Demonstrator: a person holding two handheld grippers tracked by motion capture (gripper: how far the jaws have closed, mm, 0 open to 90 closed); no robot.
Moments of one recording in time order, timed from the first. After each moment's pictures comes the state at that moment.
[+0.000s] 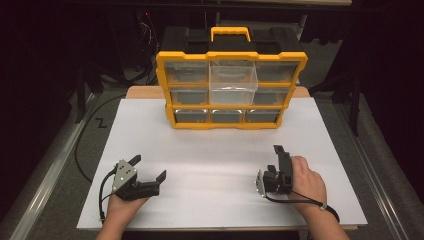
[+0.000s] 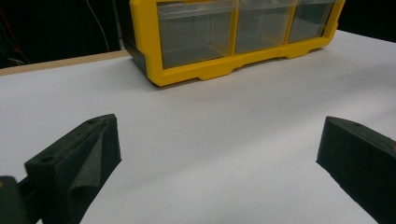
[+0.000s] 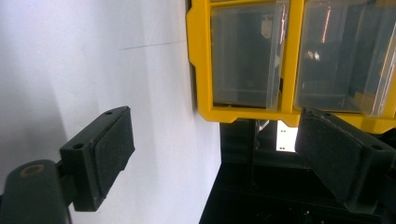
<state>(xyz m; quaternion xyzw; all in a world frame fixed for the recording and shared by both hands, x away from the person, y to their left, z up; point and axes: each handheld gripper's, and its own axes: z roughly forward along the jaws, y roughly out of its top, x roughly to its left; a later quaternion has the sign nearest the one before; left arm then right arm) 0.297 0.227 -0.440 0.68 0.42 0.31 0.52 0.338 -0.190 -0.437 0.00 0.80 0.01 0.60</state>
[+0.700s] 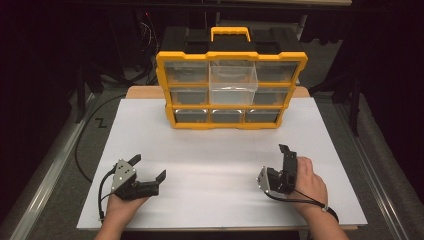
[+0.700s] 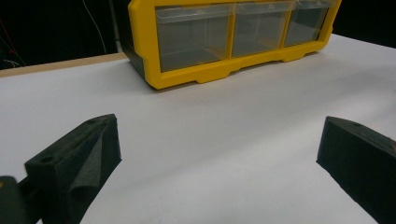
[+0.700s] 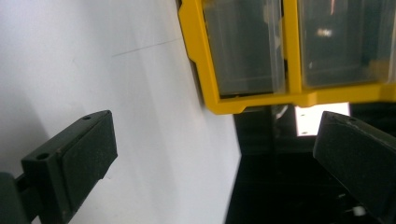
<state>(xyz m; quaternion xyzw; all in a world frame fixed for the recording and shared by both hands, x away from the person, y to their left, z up) 0.297 0.228 -0.438 0.68 0.41 0.31 0.52 0.340 -0.196 -0.431 0.06 0.80 0.05 0.59</state>
